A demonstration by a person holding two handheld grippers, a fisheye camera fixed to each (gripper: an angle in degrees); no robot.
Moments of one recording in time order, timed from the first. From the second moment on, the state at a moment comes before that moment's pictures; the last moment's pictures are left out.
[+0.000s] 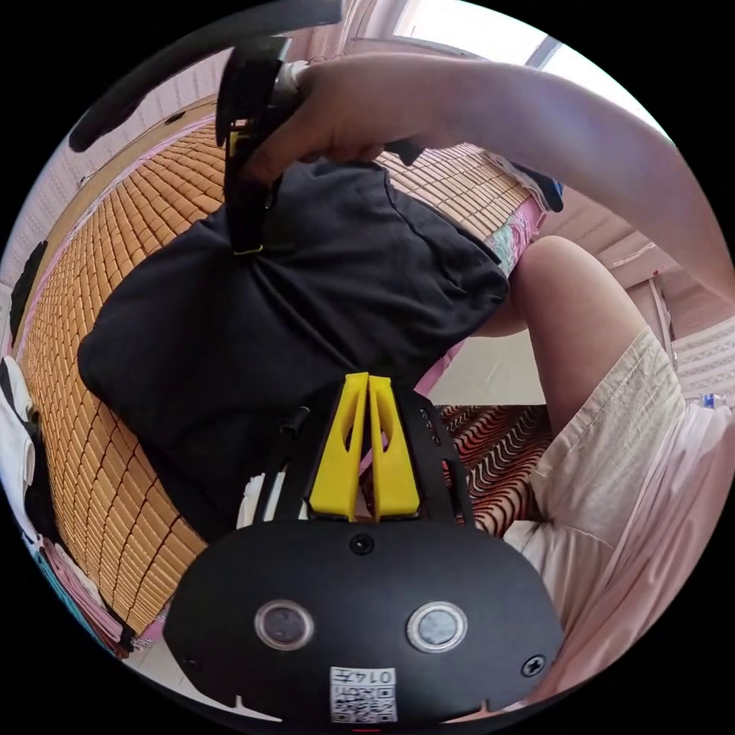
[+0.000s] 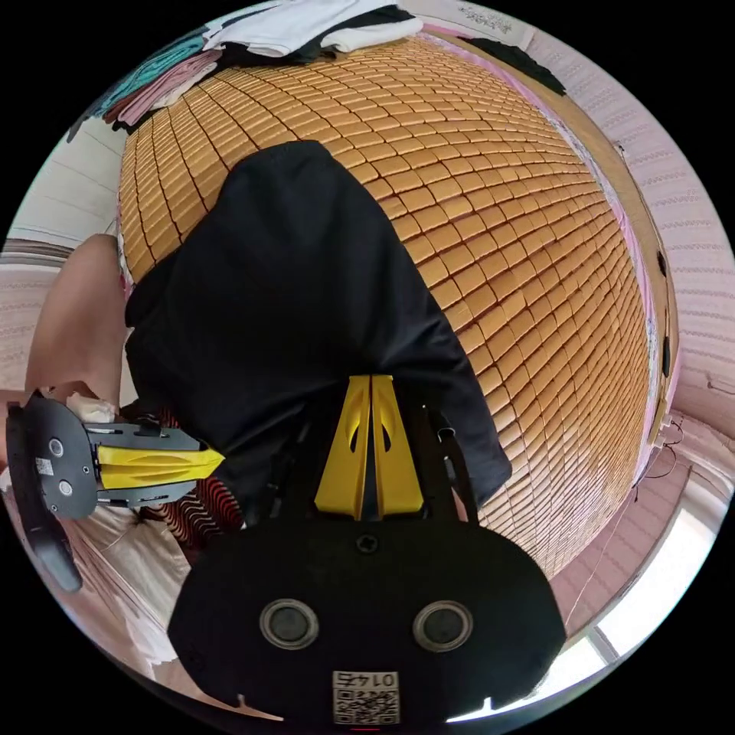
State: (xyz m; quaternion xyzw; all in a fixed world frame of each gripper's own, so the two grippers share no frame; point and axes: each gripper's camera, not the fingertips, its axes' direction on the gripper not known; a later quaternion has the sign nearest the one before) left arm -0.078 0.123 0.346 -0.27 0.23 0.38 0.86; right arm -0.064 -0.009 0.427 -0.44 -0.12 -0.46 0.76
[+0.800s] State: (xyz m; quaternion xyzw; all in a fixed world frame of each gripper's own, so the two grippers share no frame) left arm -0.030 0.010 0.380 -0.21 0.29 0.32 0.88; right arm 0.187 0.067 0.336 -0.41 -0.16 -0.03 0.90
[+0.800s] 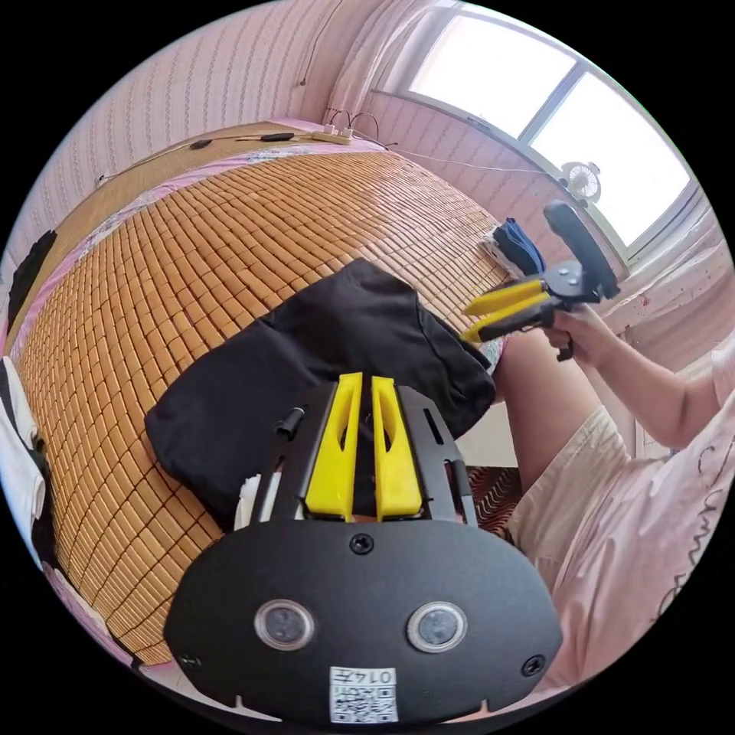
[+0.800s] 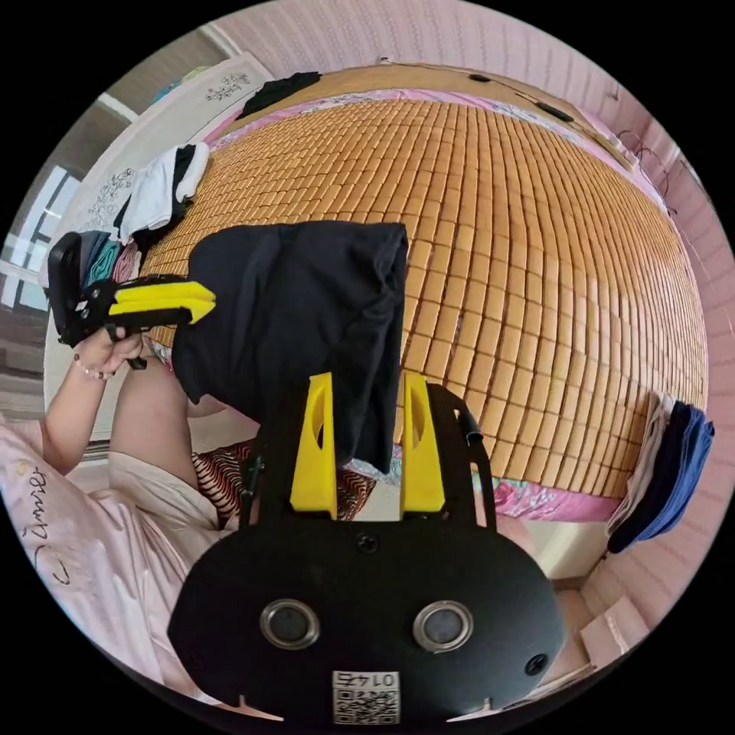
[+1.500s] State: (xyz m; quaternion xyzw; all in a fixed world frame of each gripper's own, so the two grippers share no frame) left arm 0.134 -0.035 0.513 -0.30 0.23 0.36 0.85; right arm 0.265 0.146 0.330 -0.45 -0.21 0.00 0.87
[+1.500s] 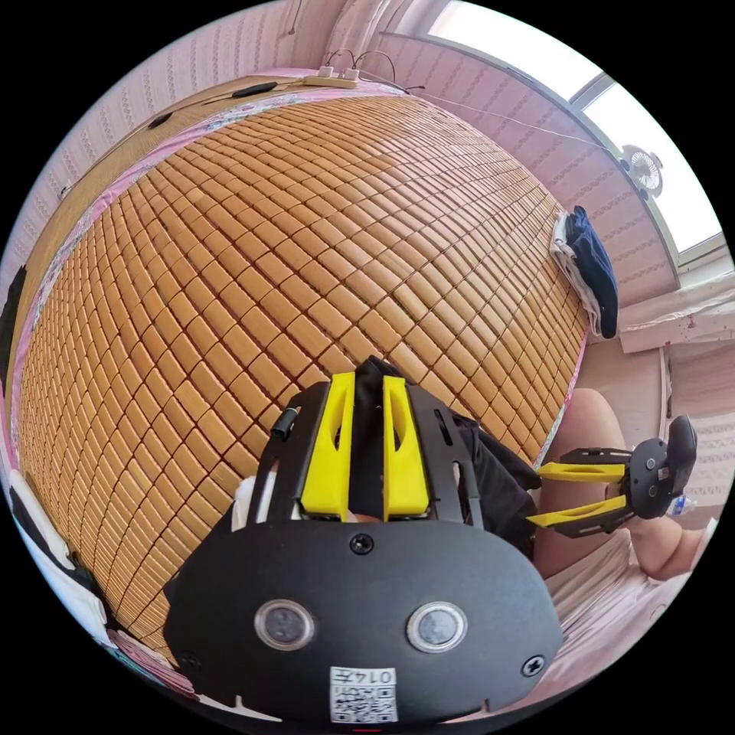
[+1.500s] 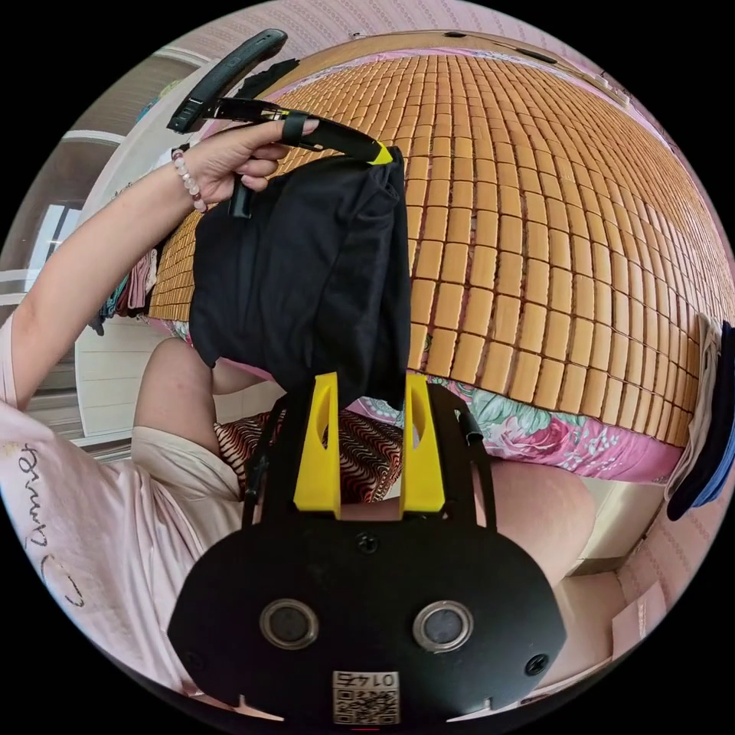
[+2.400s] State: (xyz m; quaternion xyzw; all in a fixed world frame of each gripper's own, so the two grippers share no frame) left arm 0.071 -0.110 0.442 -0.18 0.40 0.29 0.85; right arm 0.388 0.131 0.206 -0.20 -0.41 0.01 0.89
